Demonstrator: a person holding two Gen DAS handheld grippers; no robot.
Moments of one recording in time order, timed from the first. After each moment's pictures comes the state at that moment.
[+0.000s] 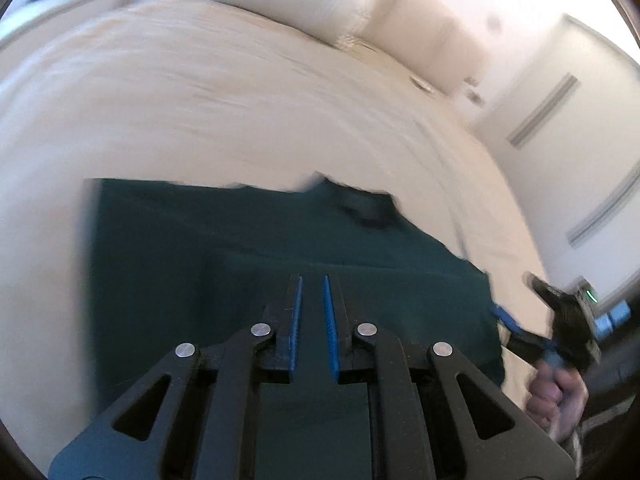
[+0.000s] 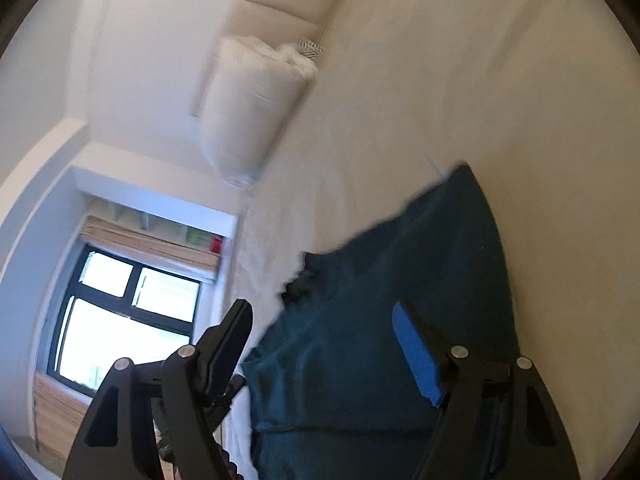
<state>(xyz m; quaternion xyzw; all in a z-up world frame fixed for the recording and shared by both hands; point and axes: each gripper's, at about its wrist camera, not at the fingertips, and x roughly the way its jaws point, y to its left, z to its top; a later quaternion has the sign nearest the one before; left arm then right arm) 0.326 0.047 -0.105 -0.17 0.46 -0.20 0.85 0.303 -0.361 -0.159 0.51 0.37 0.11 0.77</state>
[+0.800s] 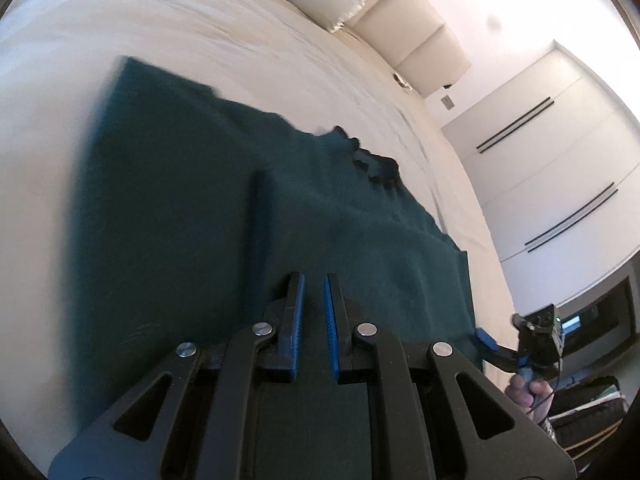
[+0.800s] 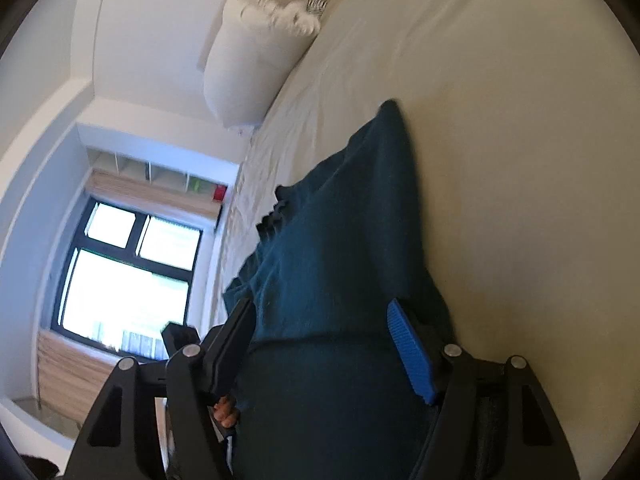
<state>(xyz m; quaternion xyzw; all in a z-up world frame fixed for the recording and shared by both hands) 0.285 0.104 -0.150 -0.26 0.46 -0.23 0.81 0.197 -0.393 -0.168 0.48 0.39 0.15 0.77</state>
